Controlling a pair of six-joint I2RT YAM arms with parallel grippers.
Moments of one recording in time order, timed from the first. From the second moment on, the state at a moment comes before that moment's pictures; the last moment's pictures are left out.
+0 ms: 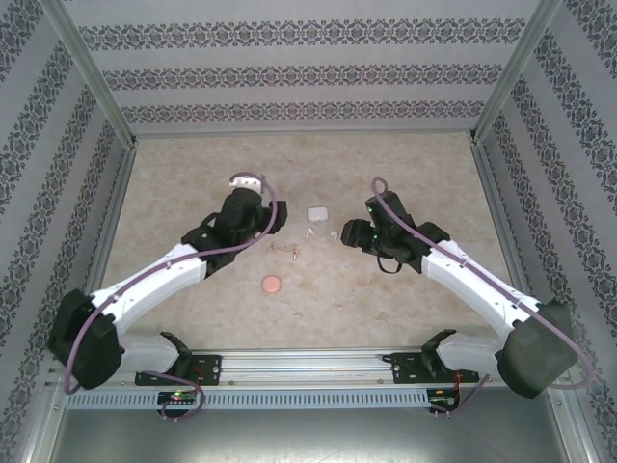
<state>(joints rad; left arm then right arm) -0.61 1.26 0.89 -0.17 -0.28 -0.45 0.55 1.23 0.91 -0.60 -0.02 0.78</state>
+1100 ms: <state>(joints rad) -0.54 1.25 0.41 0.11 0.01 -0.72 0.72 1.31 0.86 -0.54 0.08 0.87</state>
